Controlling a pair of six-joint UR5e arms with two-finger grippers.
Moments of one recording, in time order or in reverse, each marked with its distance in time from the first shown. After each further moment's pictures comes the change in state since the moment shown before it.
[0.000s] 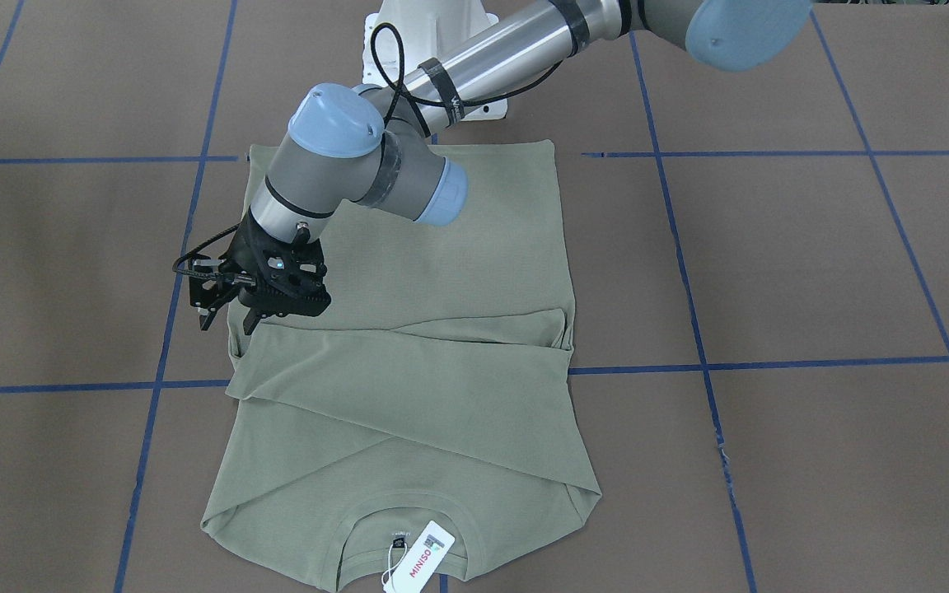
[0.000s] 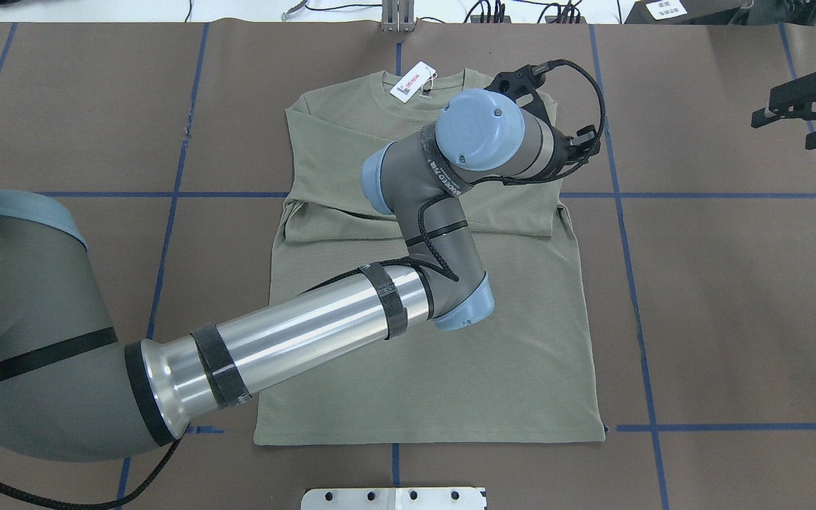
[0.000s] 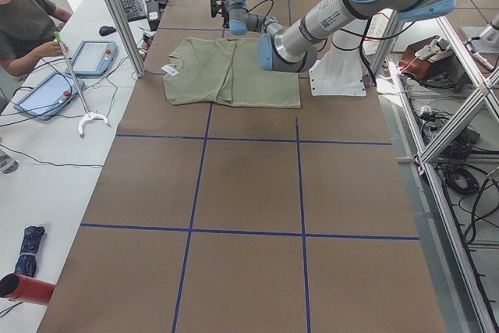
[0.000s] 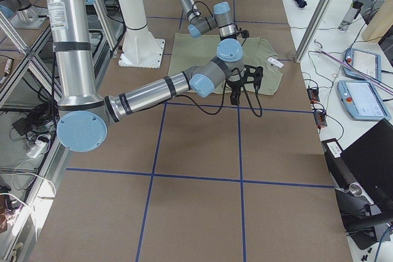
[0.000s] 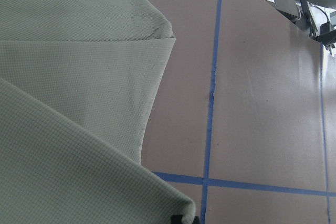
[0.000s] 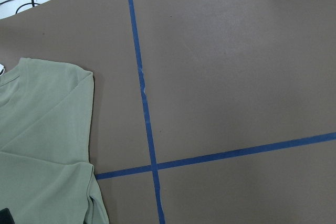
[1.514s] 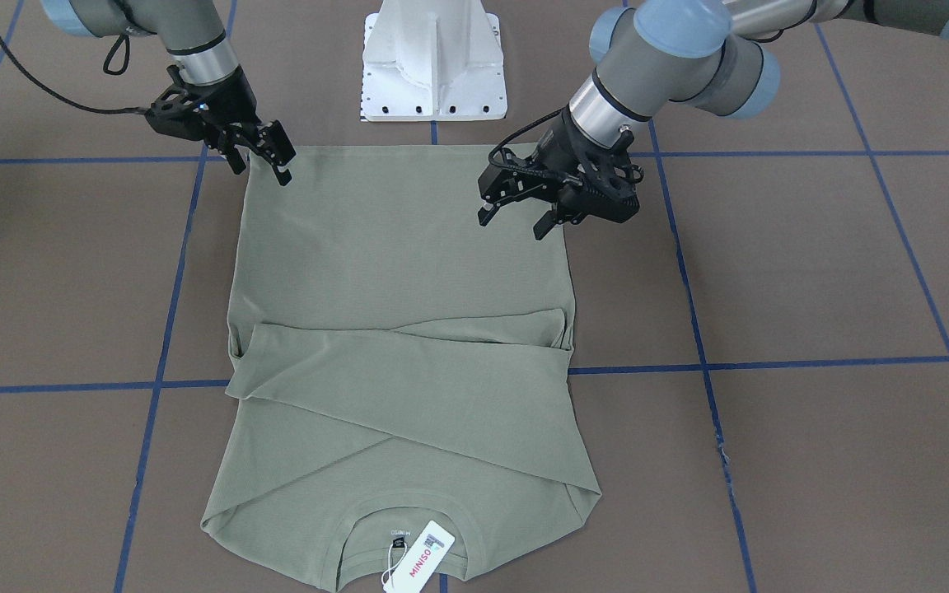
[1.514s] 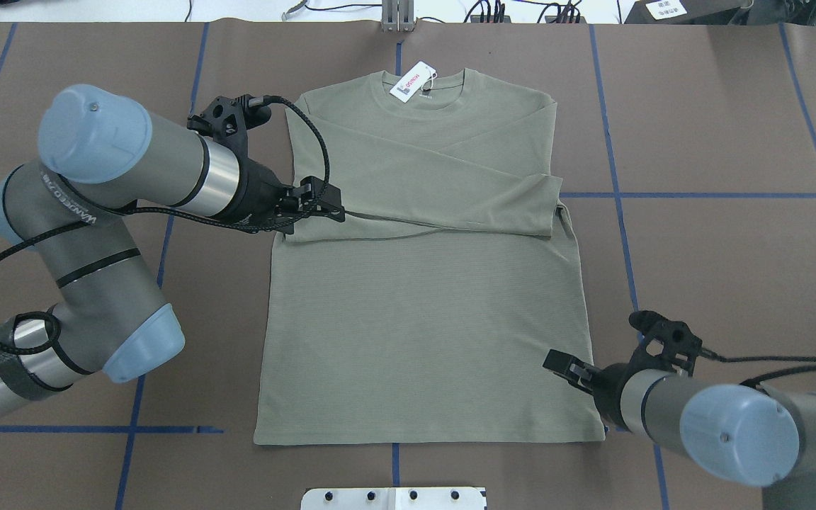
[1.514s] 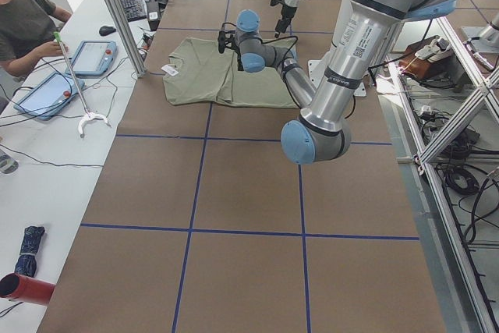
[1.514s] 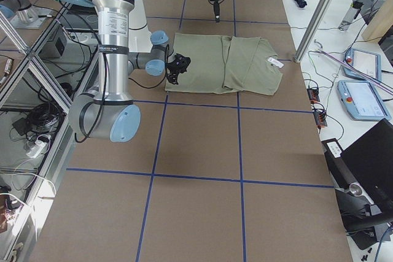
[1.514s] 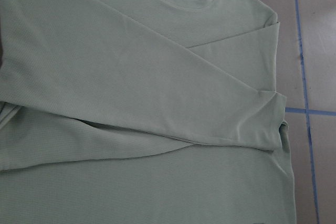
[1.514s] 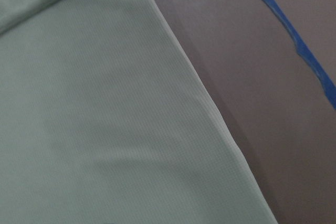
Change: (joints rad) left arm -0.154 0.828 -1.060 0.459 -0.318 0.233; right arm -1.120 -0.164 0.284 0.013 -0.938 0.991
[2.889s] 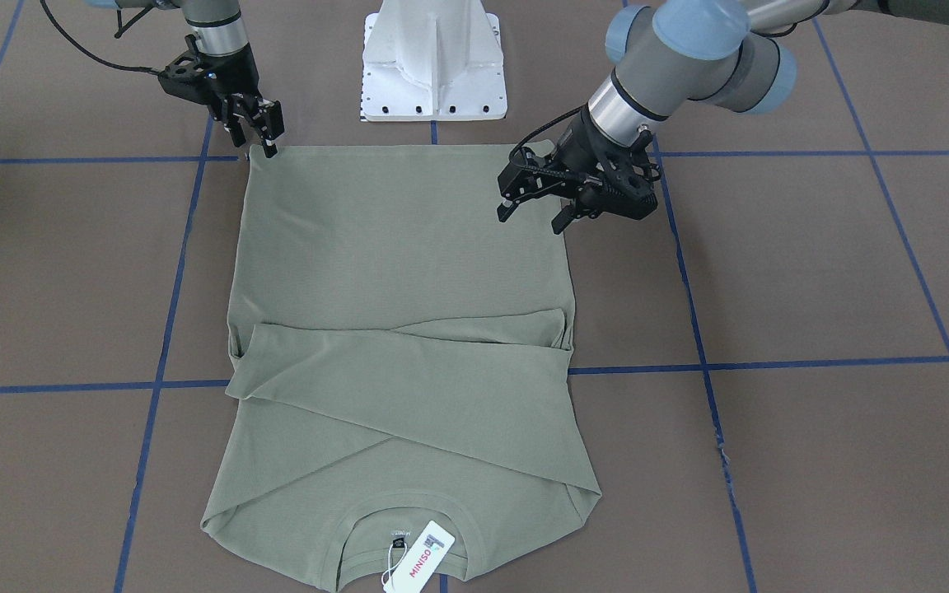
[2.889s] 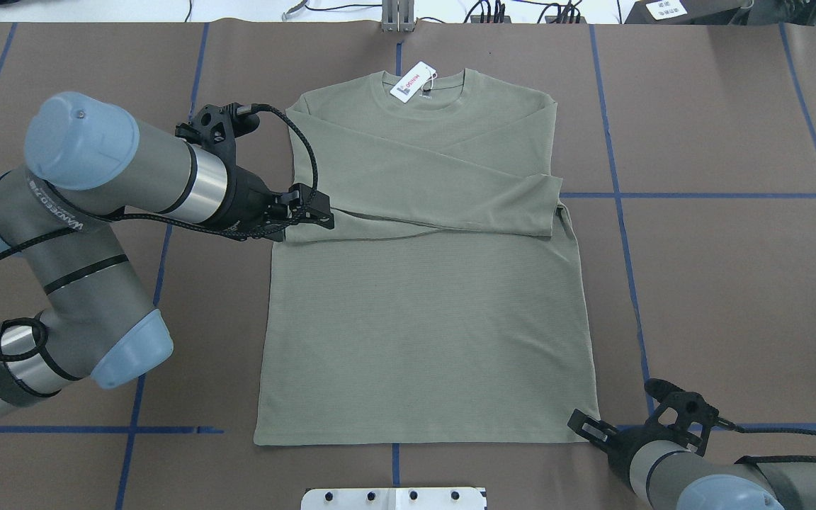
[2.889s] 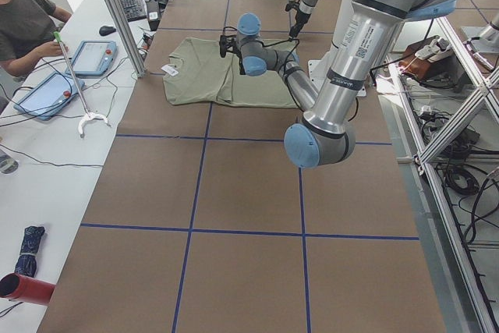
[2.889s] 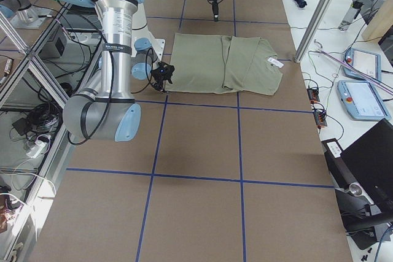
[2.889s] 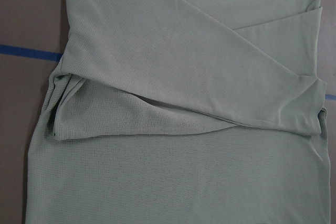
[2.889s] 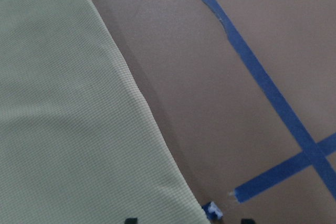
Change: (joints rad) left arm 0.000 0.018 -0.010 0.002 -0.007 -0.006; right arm -0.148 -0.060 0.004 -0.080 -0.119 0.140
